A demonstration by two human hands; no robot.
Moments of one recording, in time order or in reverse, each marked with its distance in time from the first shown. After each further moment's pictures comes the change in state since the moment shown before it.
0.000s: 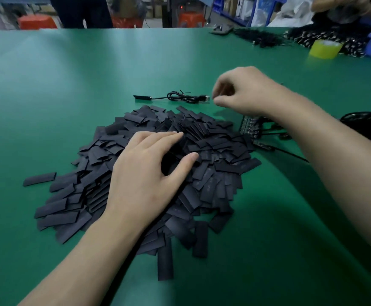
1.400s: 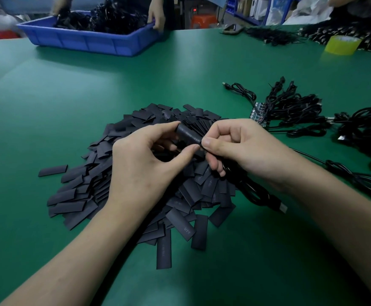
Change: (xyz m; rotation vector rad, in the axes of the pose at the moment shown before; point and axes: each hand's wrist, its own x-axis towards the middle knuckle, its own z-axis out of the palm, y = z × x) left_hand -0.002 0.012 -0.008 -0.346 0.184 -0.091; right_hand -0.109 -0.038 0.043 1.085 -0.197 -0.025
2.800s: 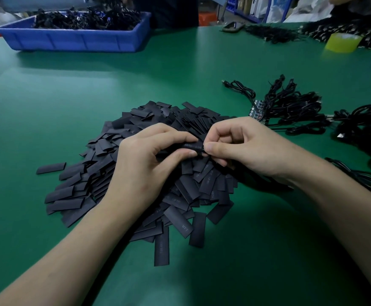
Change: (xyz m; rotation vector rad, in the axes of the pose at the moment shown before) left_hand 0.002 -0.007 -0.006 0.067 -0.172 0.230; right_hand 0.000 0.000 -0.012 -0.216 -0.080 -0.007
